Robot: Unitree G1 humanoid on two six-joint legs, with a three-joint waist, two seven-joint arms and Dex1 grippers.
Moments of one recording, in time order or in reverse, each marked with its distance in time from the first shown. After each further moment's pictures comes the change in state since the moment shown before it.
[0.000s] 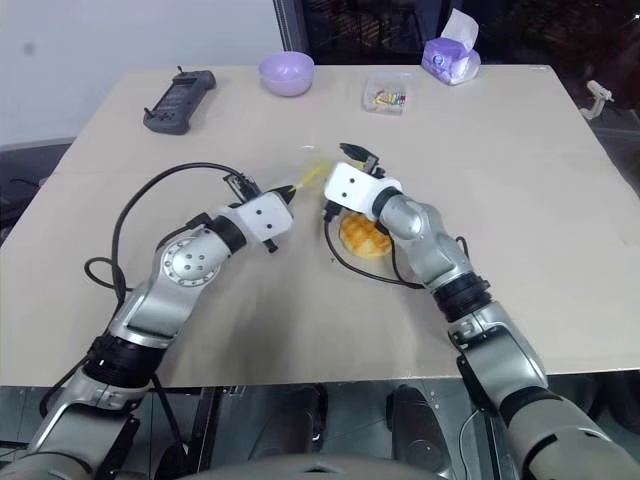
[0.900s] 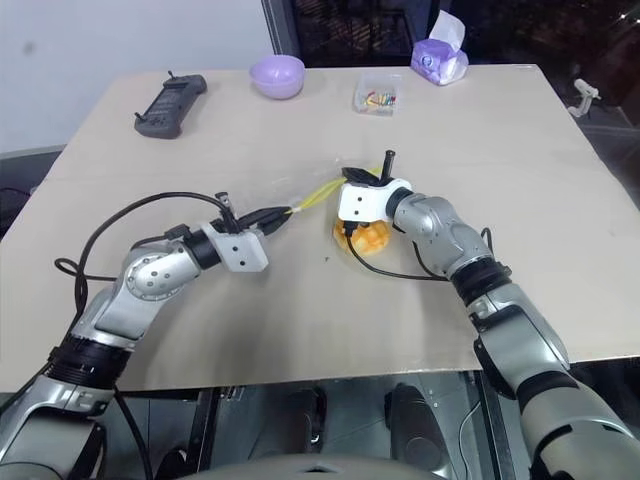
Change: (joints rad) left arm 0.054 0.111 0.056 0.175 0.006 -0.467 -0.093; right arm -0.089 -0.095 0.058 0.193 -0.127 -0.262 -0.052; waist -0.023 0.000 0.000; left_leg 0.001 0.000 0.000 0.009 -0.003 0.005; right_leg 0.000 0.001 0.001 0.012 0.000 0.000
